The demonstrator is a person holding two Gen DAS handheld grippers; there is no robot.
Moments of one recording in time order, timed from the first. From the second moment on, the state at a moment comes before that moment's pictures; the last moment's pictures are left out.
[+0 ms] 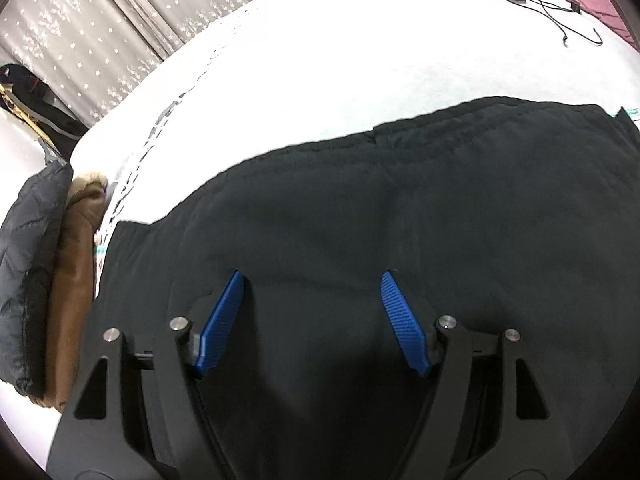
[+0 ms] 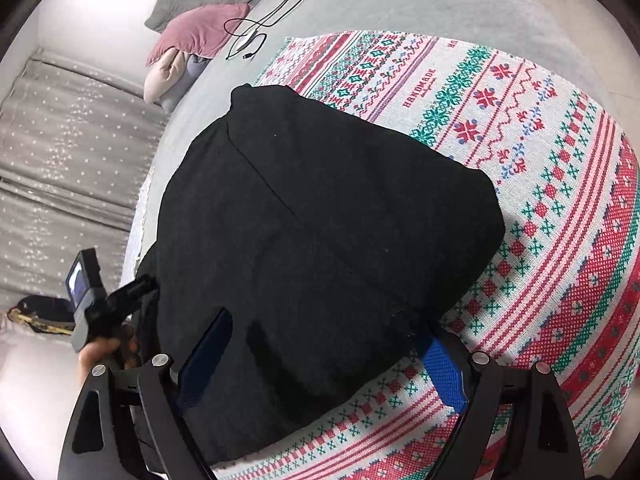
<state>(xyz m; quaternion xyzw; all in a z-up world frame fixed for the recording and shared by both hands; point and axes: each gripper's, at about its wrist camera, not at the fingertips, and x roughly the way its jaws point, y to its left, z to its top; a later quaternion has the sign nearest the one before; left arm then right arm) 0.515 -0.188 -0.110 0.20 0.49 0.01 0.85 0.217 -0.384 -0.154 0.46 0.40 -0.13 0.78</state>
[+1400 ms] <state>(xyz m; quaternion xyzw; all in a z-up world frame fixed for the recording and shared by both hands) 0.270 -0.096 -0.077 0.14 0.45 -0.09 0.88 0.203 -0.378 -0.161 0.49 0.35 -0.12 0.79</state>
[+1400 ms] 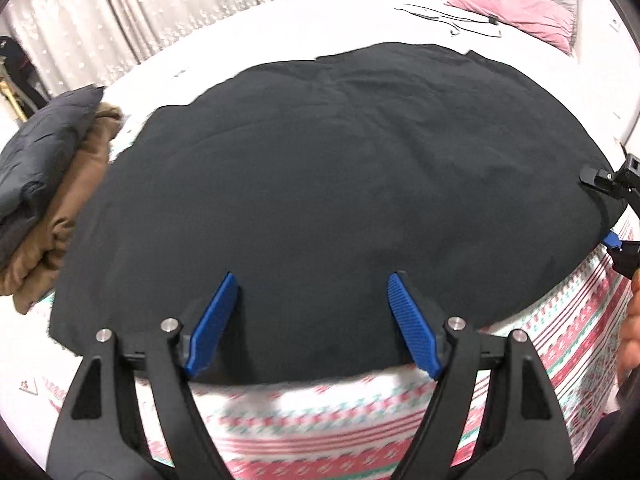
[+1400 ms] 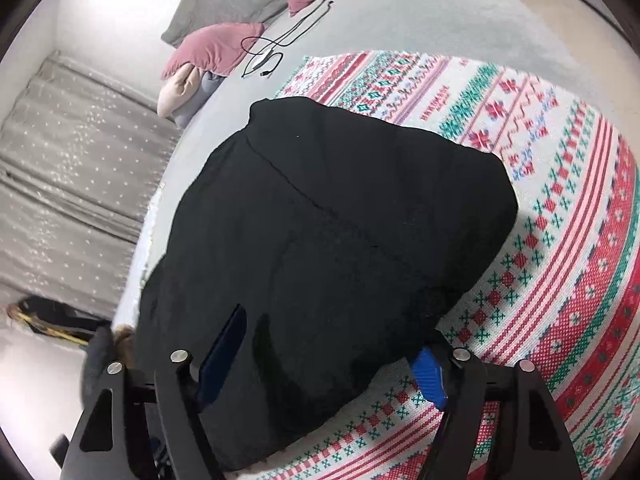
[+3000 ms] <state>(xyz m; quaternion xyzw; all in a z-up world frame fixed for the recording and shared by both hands) 0.288 0.188 -0.053 -0.13 0.47 -0.01 0.87 0.218 -0.303 -0.064 0.30 0.25 -0.22 0.89</state>
